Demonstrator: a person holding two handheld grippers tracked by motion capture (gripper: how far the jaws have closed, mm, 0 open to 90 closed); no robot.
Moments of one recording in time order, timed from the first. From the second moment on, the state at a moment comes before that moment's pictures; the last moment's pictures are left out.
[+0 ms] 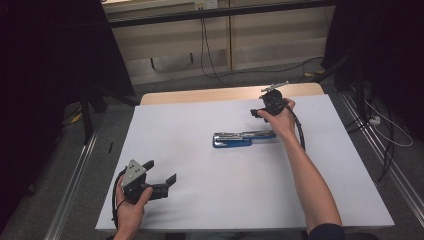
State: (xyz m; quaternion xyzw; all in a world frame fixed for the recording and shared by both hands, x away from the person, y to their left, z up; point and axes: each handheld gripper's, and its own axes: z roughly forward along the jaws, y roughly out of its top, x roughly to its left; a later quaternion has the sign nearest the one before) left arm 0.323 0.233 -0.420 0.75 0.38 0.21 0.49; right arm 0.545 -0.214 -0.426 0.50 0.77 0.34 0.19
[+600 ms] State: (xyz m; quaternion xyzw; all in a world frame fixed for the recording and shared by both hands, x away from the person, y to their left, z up) left arm 0.322 0.231 -0.421 0.76 0.37 0.20 0.49; right arm 0.566 -0.211 -0.443 0.50 0.80 0.30 0.15
